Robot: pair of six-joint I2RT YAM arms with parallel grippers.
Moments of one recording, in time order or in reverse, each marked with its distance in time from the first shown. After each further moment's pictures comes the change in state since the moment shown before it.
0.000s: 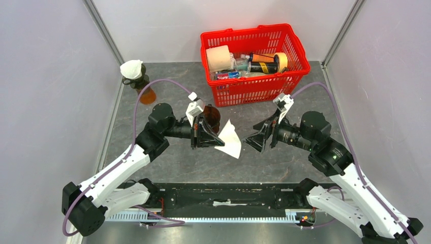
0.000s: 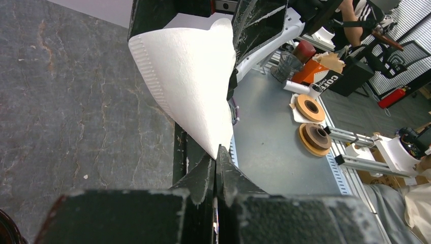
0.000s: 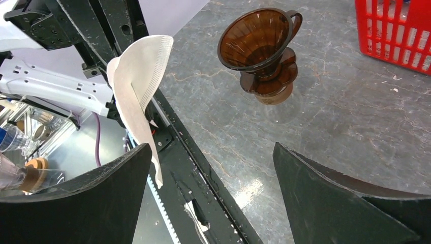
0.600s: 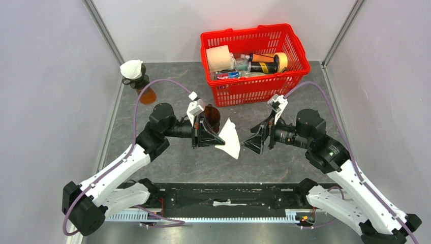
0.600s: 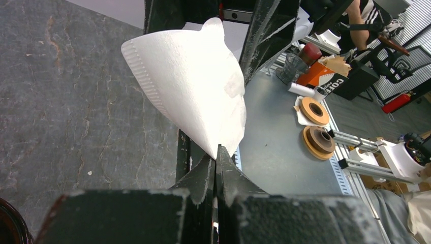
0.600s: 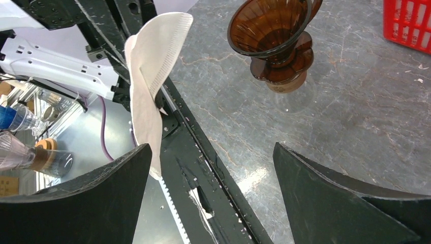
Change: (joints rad) left arm 0.000 0.004 0.000 -0.016 -0.027 0.005; right arm 0.000 0.033 0.011 -0.037 -0.053 -0.021
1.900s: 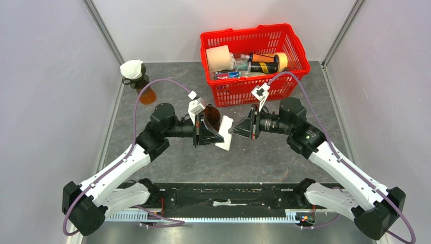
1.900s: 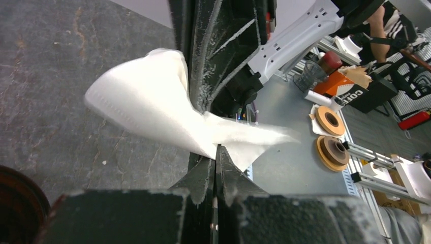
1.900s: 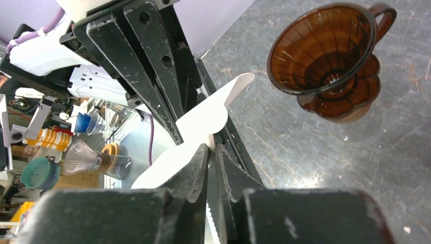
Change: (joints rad) left arm 0.000 0.008 0.000 -0.032 -0.077 0.007; right arm 0.000 0.228 -0.014 0.333 -0.179 0.226
